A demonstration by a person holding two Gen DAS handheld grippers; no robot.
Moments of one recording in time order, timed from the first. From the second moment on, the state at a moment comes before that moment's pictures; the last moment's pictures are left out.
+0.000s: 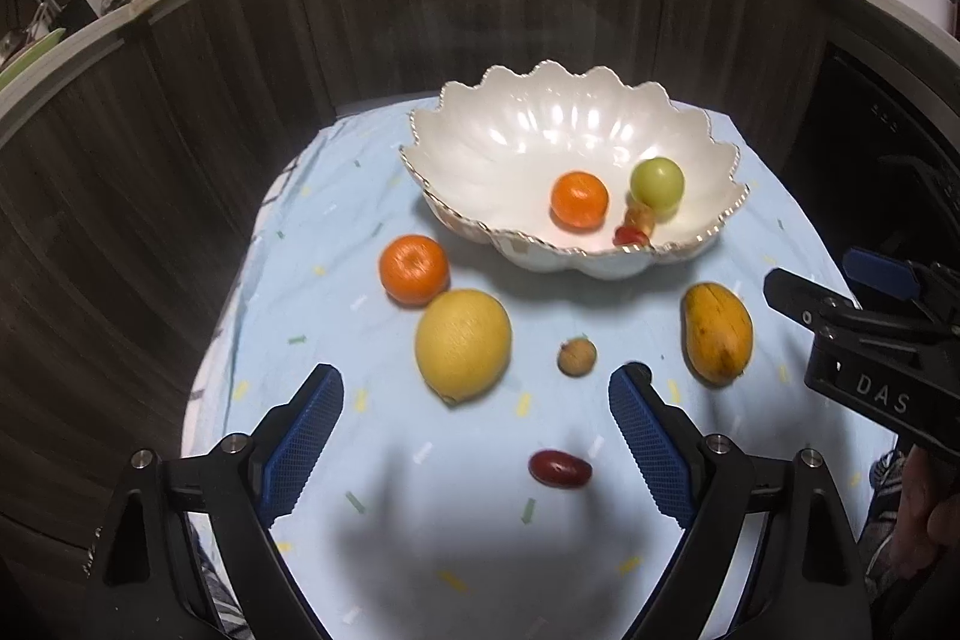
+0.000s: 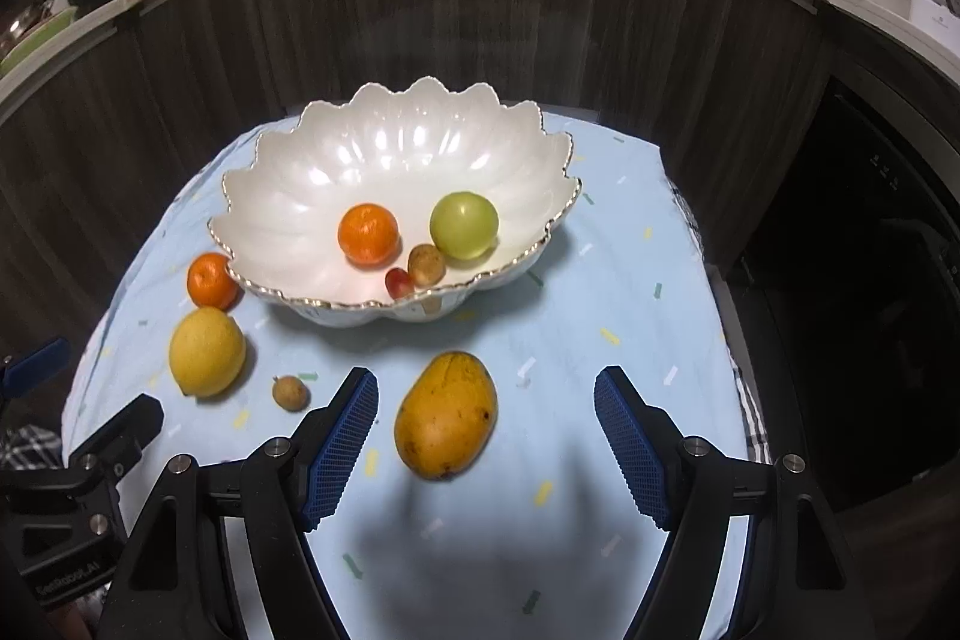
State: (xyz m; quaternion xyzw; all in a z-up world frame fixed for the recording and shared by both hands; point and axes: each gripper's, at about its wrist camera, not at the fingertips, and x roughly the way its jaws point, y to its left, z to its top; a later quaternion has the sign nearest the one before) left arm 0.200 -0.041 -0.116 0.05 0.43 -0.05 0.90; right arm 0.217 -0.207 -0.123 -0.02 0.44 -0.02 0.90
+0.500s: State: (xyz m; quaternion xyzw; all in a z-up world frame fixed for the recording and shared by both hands) left arm 0.181 -0.065 -0.146 0.06 0.44 -0.08 0.89; right arm 0.217 -0.208 -0.147 -0.03 0.46 0.01 0.89
